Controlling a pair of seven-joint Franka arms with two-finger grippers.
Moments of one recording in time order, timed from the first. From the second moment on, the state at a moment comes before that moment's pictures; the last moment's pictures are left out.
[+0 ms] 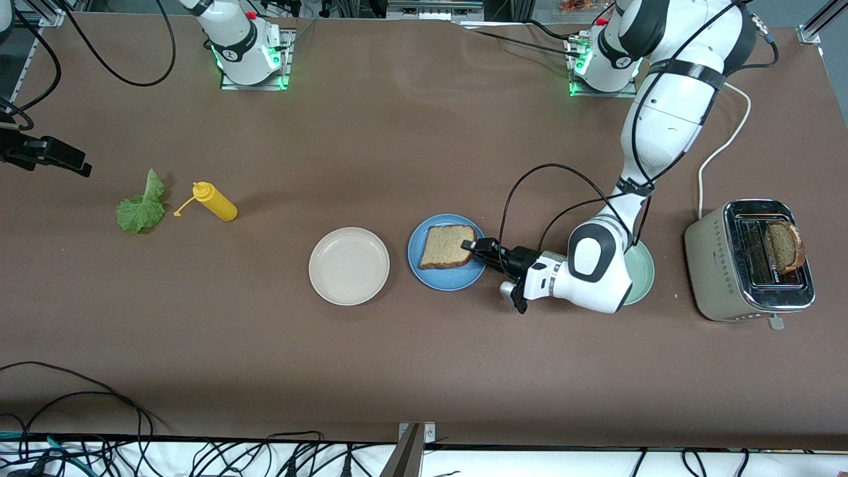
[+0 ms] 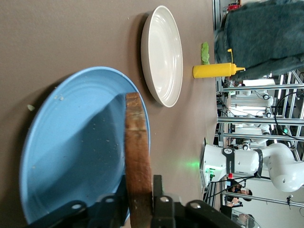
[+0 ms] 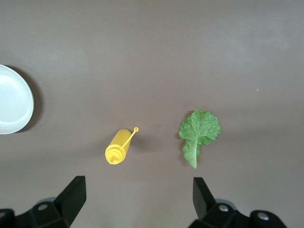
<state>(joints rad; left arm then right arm) -0.17 0.96 -0.15 -1.36 -1.04 1.80 0.74 -0.07 0.03 -0.05 -1.65 -0.03 1.62 -0.02</state>
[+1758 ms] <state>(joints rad) -0.14 0.74 -0.14 -1.30 -0.46 1.78 0.56 -0.07 0.03 -0.05 -1.65 -0.03 1.62 -0.02</state>
